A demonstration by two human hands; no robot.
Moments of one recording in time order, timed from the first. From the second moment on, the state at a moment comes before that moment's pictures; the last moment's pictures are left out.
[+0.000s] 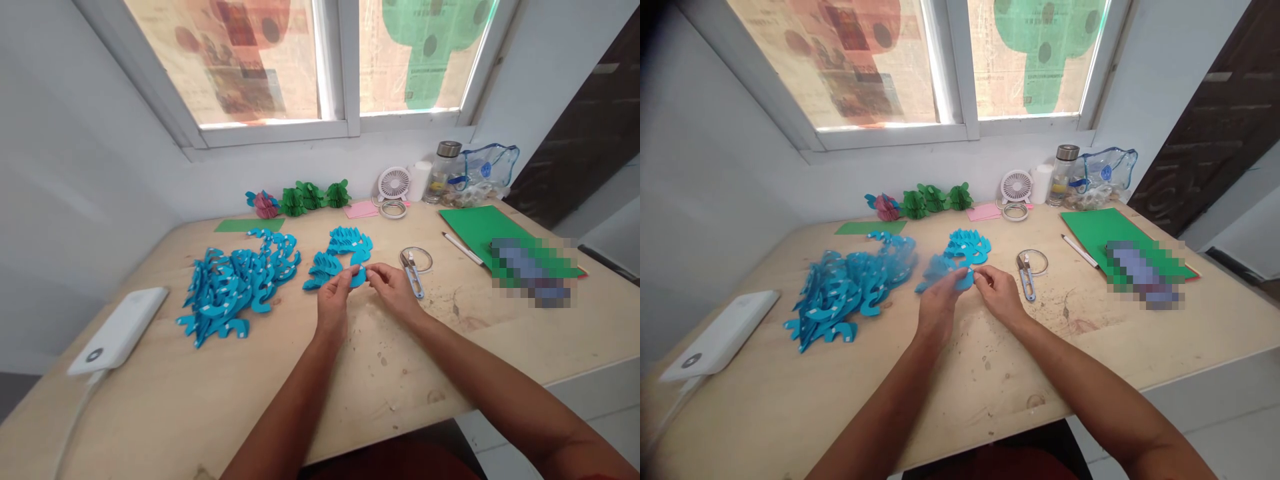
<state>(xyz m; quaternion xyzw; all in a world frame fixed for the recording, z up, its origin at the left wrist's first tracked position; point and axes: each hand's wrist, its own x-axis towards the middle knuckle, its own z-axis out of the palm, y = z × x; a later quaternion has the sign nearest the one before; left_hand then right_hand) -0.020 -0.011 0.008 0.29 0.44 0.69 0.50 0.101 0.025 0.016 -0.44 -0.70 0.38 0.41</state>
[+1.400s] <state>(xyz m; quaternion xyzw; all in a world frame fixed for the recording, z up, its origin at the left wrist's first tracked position) -0.025 -0.015 0.001 0.59 0.56 0.58 0.05 0.101 0.029 0.026 -0.39 -0.57 0.59 0.42</state>
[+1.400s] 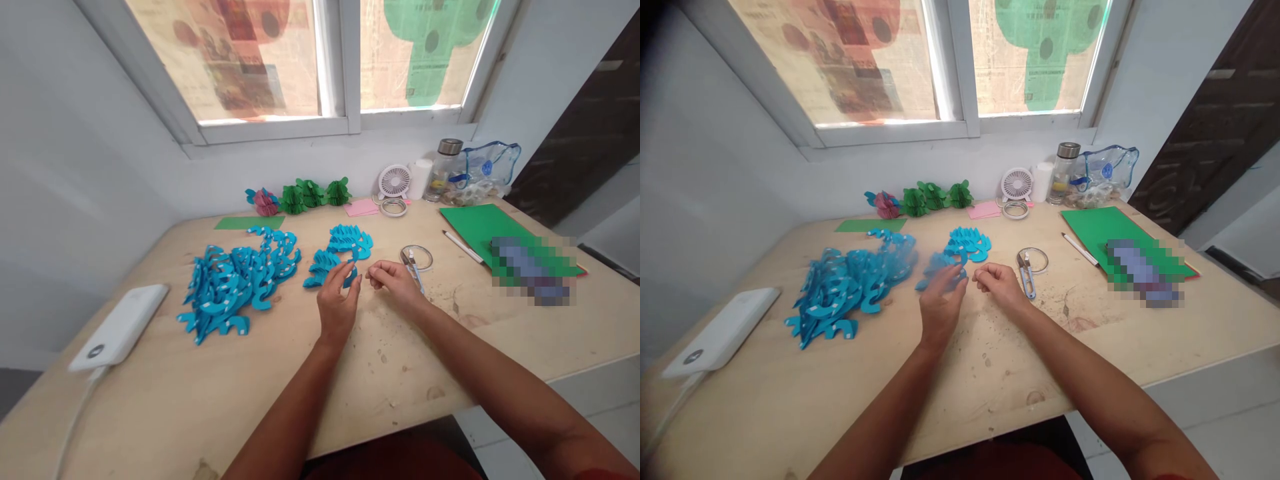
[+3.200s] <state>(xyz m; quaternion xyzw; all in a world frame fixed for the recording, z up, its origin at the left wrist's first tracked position) -0.022 -0.009 0.005 0.34 0.54 0.61 0.47 0.103 0.031 0.022 -0.39 -0.67 0.49 0.41</state>
